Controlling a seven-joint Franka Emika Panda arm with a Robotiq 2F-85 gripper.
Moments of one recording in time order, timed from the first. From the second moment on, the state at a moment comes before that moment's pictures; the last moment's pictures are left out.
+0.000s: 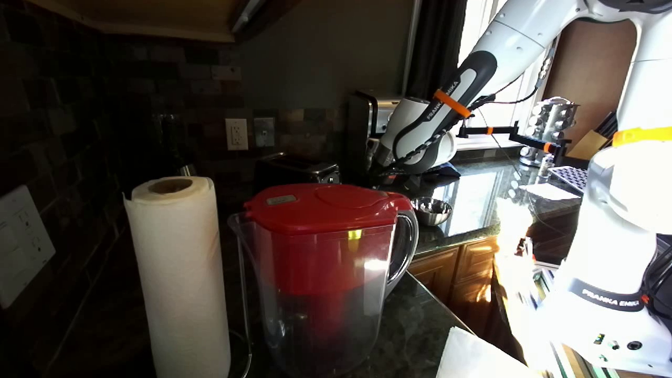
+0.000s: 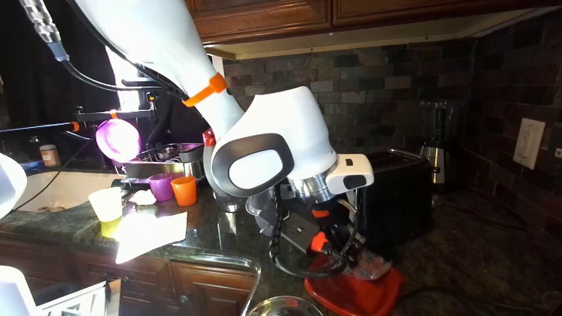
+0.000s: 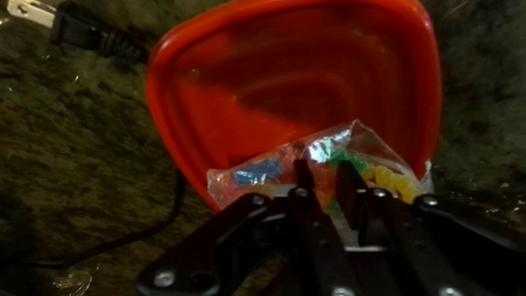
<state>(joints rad) -0.13 0.06 -0.11 -2.57 0.13 3.01 -0.42</state>
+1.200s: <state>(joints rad) -0.13 0.04 -0.05 -2.56 0.36 3.01 -0.58</state>
